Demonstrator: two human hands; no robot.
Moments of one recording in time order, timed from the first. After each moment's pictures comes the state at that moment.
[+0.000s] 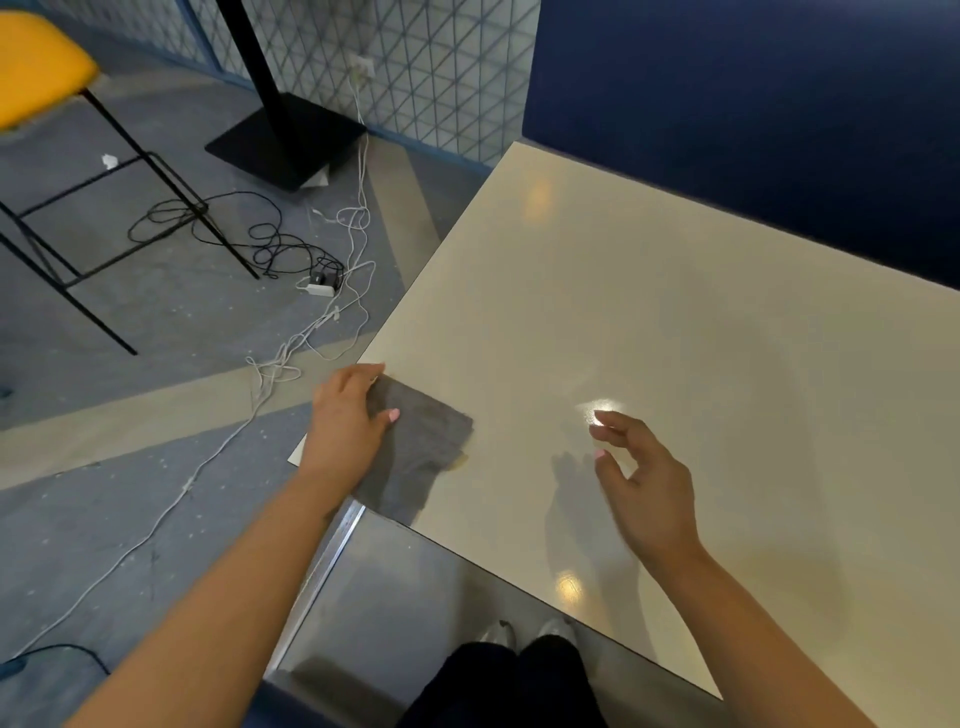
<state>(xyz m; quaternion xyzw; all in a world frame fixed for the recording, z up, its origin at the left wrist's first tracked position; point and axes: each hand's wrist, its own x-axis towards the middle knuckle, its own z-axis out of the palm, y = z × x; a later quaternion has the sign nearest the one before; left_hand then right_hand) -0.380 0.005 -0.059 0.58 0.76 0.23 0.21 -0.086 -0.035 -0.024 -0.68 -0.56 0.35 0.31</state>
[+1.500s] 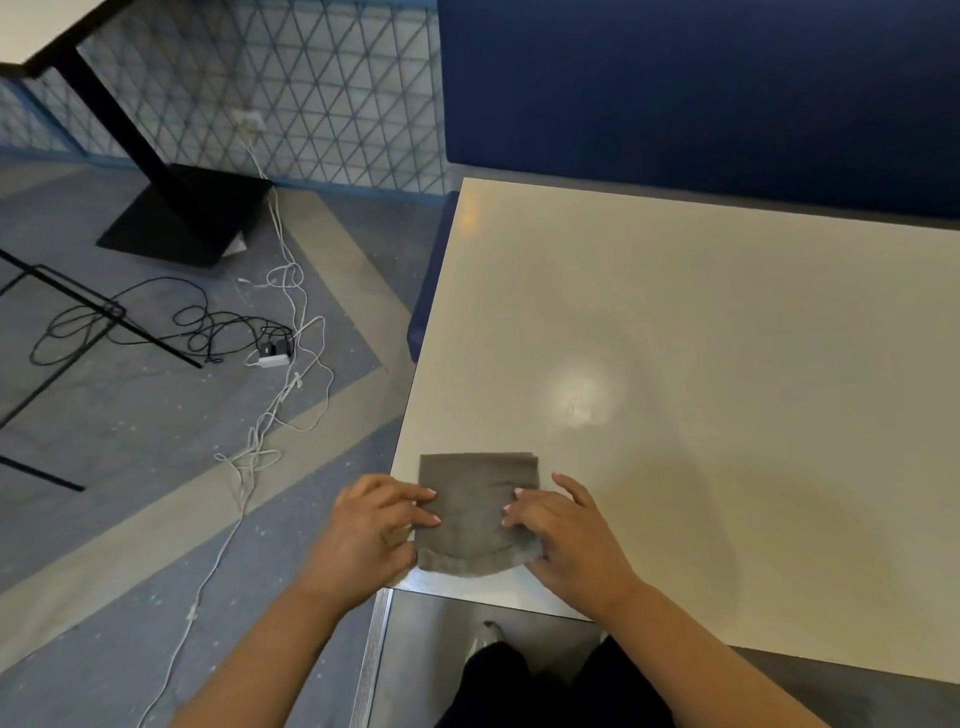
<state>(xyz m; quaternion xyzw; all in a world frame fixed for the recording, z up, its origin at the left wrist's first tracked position) -0.472 0.025 -0.065 0.83 0.45 0.18 0.28 -0.223 -0.030 -0.070 -0.58 -0.76 0.22 0.19</state>
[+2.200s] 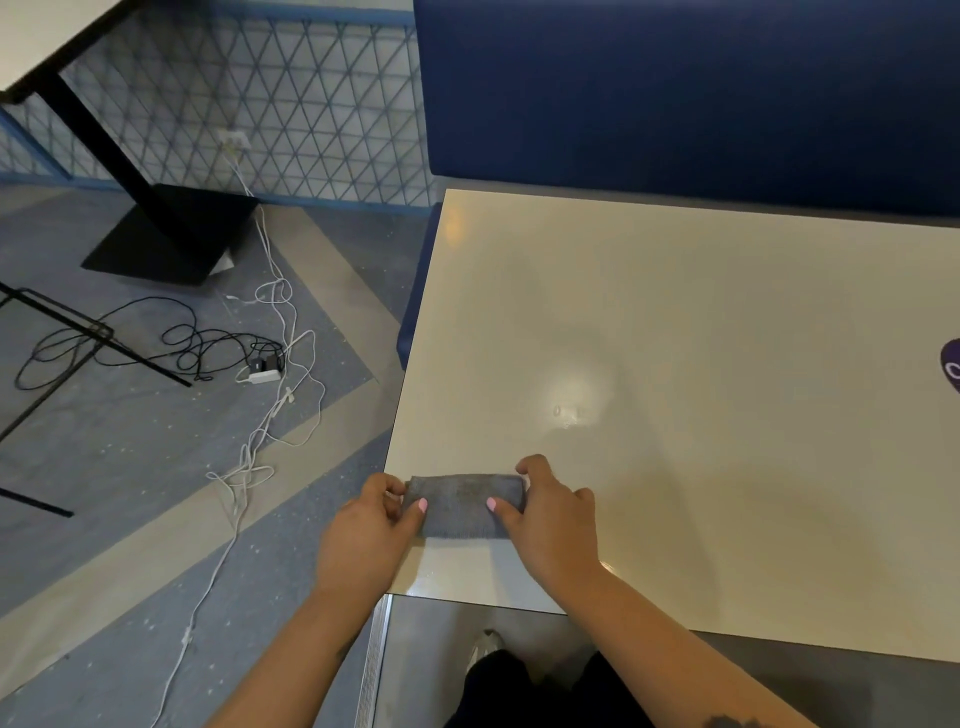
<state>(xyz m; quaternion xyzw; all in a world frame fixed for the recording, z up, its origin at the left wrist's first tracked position) -0.439 0.020 -0.050 0.64 0.69 0.14 0.32 -0.249 -0.015 -0.049 -0.78 -0.55 0.26 0.18</state>
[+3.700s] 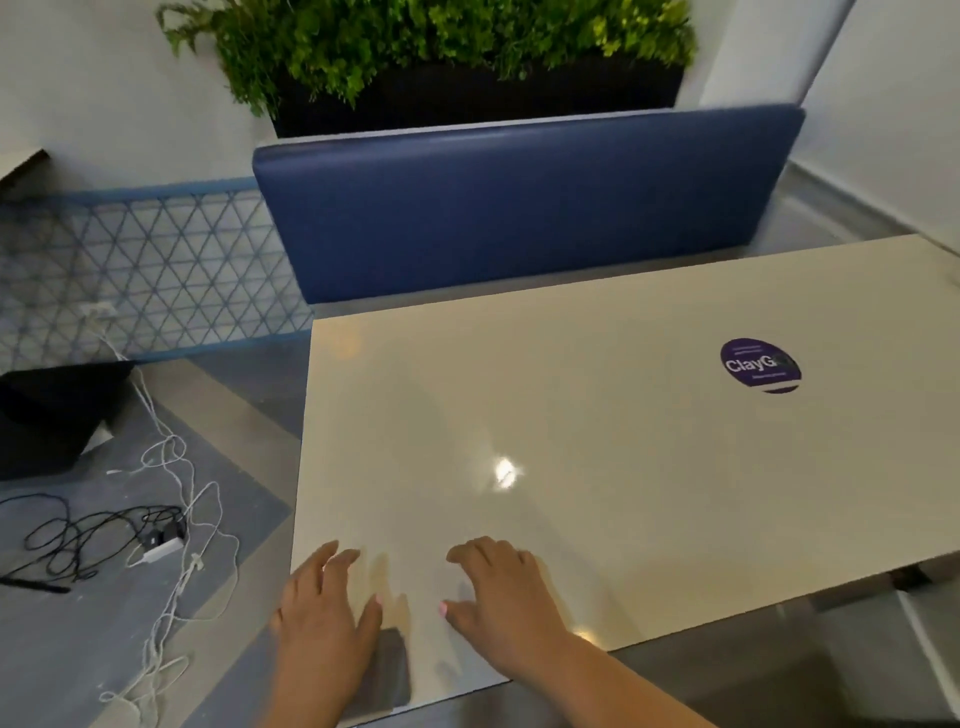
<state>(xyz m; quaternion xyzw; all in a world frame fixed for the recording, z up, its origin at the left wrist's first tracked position) -0.389 0.023 -0.022 0.80 0.57 0.11 0.15 -0.203 -0.055 -0.005 -0.73 -0.63 0.22 0.12</state>
